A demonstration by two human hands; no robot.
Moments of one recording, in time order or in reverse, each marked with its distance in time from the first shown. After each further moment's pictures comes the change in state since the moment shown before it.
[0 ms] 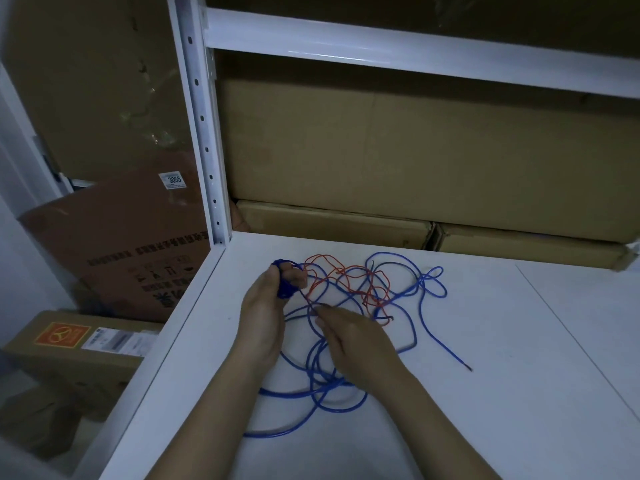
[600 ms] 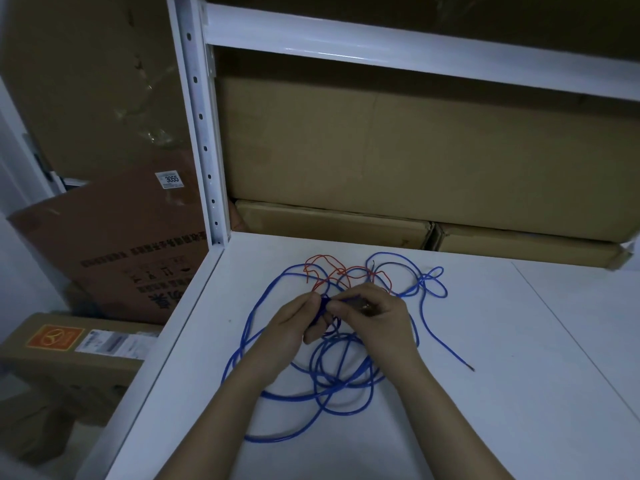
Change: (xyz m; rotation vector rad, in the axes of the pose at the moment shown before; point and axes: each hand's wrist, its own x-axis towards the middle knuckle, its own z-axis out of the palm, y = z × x) left_hand -0.014 -0.004 -0.010 0.555 -0.386 -0.141; right_hand 0.013 -0.008 -0.026 0.684 0.339 0.337
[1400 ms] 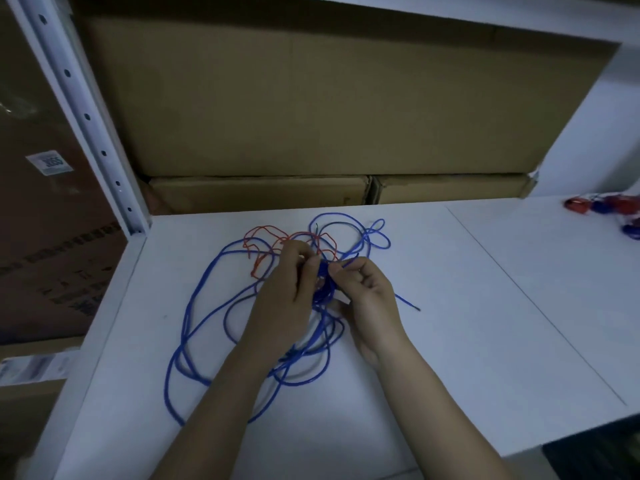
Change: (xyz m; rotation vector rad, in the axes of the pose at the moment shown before) left_hand 0.015 0.008 0.053 0.369 0.007 0.305; right_hand -0.026 -0.011 -0.025 0.542 0.293 0.443
